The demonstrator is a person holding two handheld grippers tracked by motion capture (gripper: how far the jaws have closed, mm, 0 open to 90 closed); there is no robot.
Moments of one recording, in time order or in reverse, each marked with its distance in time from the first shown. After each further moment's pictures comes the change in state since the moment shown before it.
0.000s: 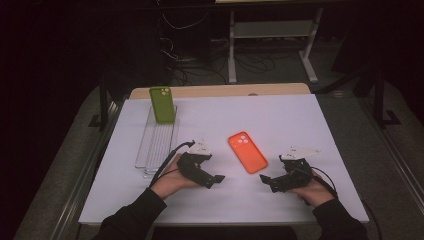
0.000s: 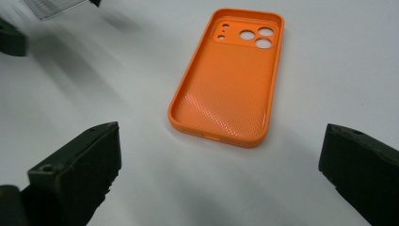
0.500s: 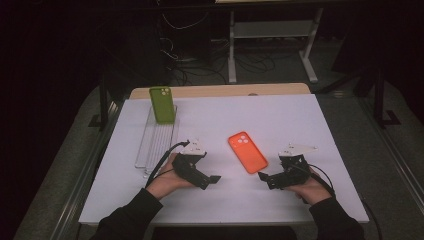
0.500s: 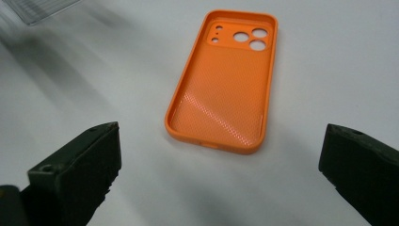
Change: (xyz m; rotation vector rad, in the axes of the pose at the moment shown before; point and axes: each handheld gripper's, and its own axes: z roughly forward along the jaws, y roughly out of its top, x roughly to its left) left arm 0.002 -0.003 -0.007 -0.040 0.007 0.005; right arm 0.004 0.011 0.001 0.019 -0.033 0.021
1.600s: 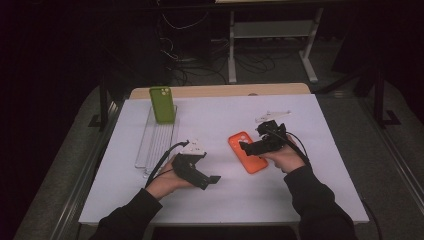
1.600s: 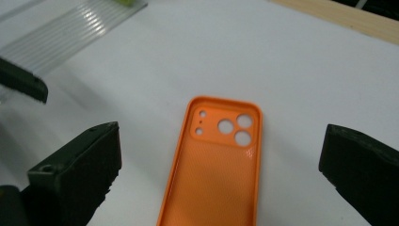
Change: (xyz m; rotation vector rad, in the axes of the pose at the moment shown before) left arm 0.000 0.001 -0.001 -0.006 0.004 -0.005; right arm 0.003 0.094 0.037 0.016 -0.075 0.030
